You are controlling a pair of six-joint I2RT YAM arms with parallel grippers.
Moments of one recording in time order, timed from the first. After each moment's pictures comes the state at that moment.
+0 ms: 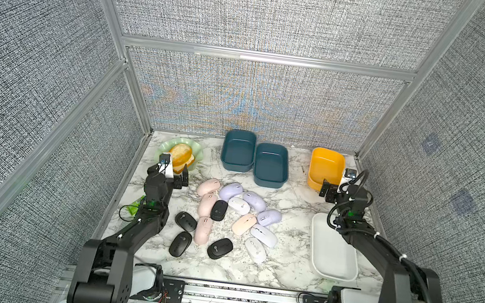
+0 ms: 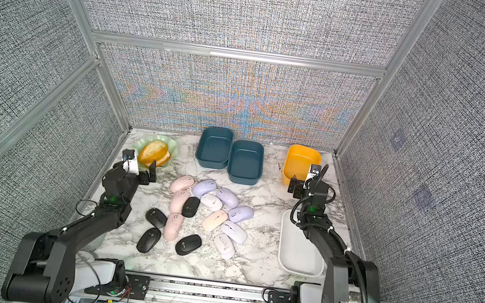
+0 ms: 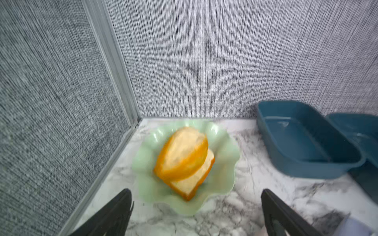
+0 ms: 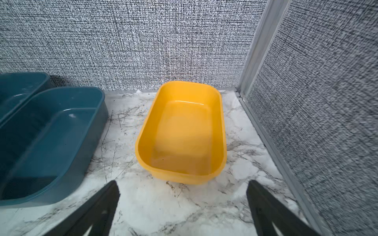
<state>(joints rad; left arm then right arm) -0.04 1.19 0.51 0.56 -0.03 0.00 0.06 1.25 0.66 0.28 0.19 0.00</state>
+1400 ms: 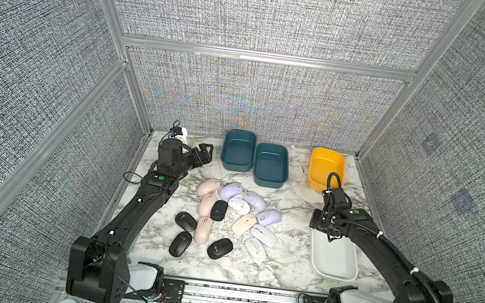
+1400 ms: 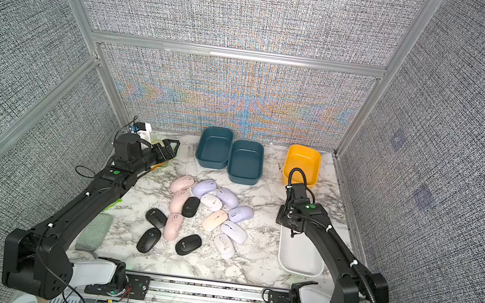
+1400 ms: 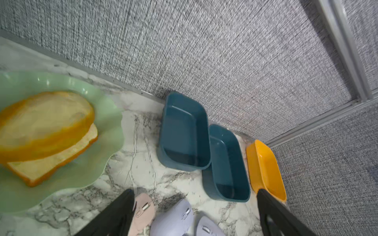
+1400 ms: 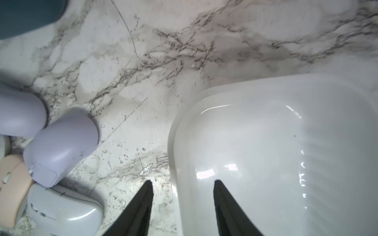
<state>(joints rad) -0.20 1.30 0.97 -0.03 0.22 -0.60 0.26 1.25 0.83 -0.77 0.10 0.47</state>
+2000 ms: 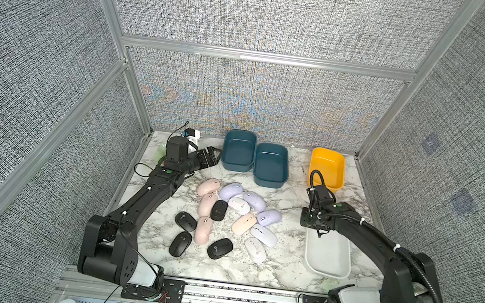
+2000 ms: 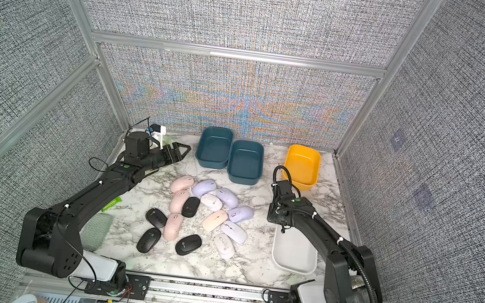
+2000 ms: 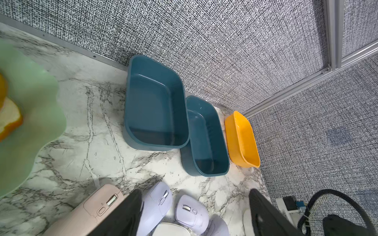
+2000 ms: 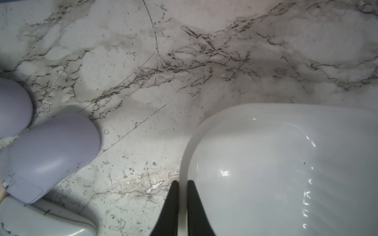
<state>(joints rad) -0.20 1.43 1.03 0.00 0.45 -0.62 0.36 1.40 0.88 -0.69 0.18 0.44</state>
